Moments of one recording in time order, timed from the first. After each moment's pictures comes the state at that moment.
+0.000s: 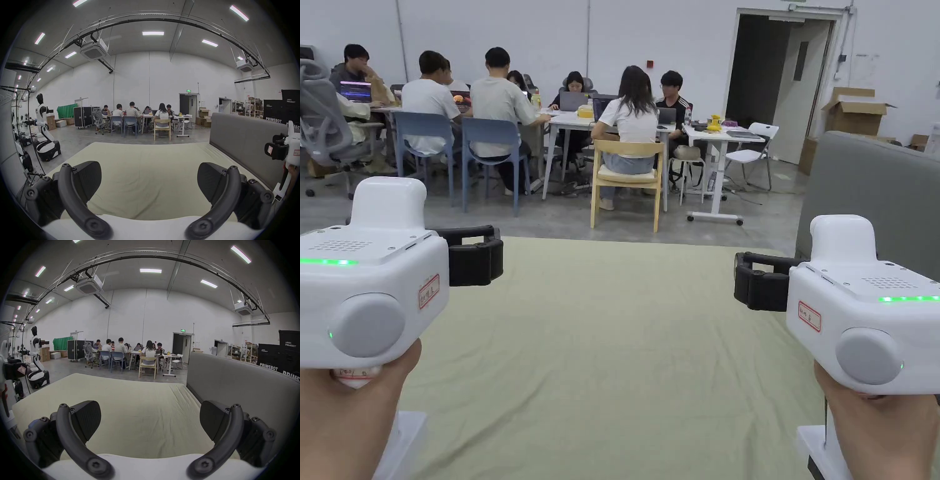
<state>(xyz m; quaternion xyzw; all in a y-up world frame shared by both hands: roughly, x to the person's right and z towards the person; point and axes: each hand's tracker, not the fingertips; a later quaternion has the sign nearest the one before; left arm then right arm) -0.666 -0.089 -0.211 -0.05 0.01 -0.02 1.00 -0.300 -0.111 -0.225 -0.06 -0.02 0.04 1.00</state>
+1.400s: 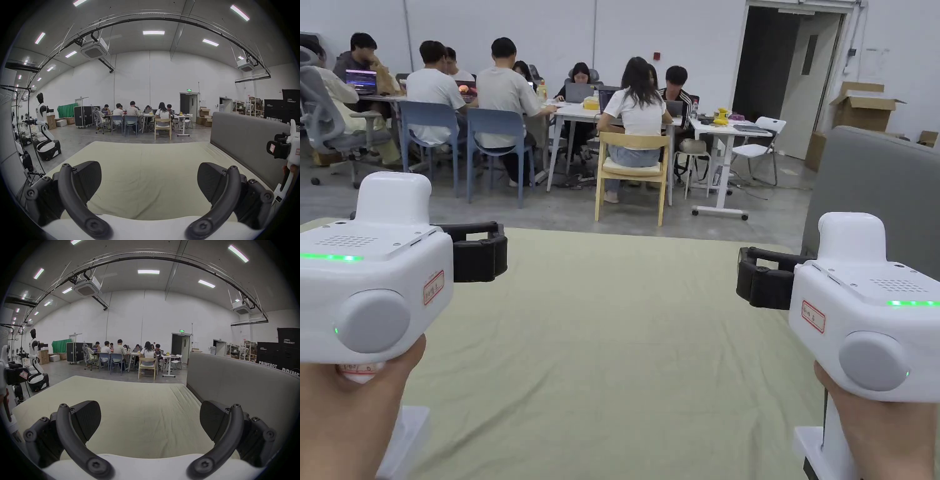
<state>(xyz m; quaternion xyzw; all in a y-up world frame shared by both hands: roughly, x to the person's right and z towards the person) -0.671 -0.095 -0.215 -0.06 0.02 -0.02 1.00 -0.311 -0.115 -0.221 -0.05 -0.02 0.03 1.00</state>
